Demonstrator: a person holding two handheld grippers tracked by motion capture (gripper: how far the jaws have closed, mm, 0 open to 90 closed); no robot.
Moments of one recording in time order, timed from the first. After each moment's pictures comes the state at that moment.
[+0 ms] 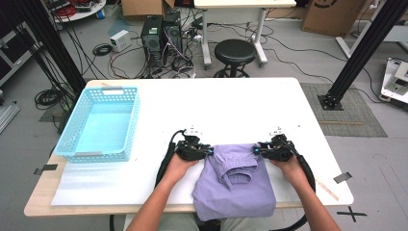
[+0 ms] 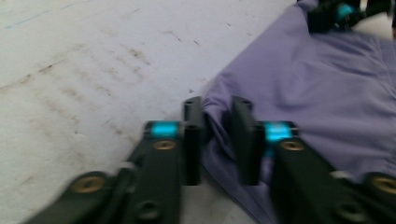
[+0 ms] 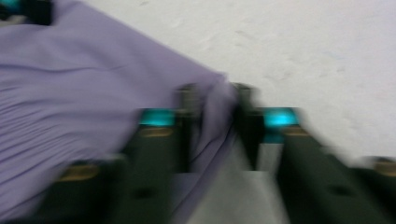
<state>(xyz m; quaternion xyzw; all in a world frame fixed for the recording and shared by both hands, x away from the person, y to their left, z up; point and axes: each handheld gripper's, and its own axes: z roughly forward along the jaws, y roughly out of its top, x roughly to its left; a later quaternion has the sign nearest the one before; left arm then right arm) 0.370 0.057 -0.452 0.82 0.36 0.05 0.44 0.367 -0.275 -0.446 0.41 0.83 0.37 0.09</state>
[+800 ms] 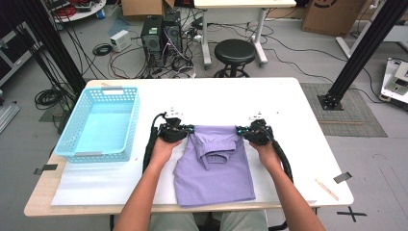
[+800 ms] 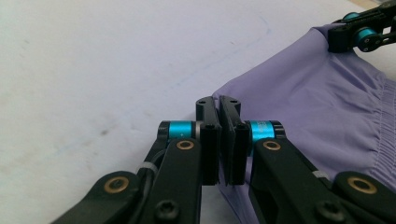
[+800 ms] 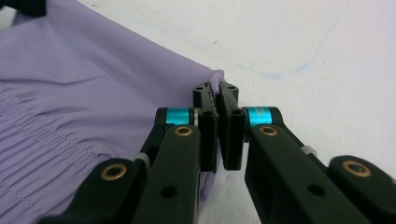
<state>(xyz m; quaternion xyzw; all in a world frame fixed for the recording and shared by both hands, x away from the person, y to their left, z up) 0.415 0.112 -0.426 0.78 0.40 0.14 0.46 0.414 -0.212 -0.436 0.41 0.80 0.40 0.15</state>
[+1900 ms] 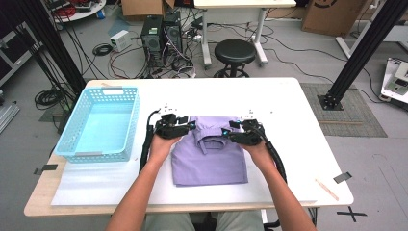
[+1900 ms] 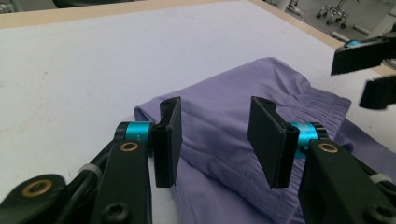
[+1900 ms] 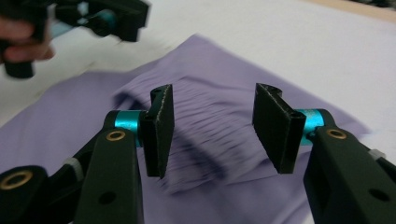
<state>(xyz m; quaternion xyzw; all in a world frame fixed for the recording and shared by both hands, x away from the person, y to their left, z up) 0.414 0.123 -0.424 0.75 0.40 0.14 0.51 0.398 -0.182 -0.413 0.35 0.80 0.47 0.14</state>
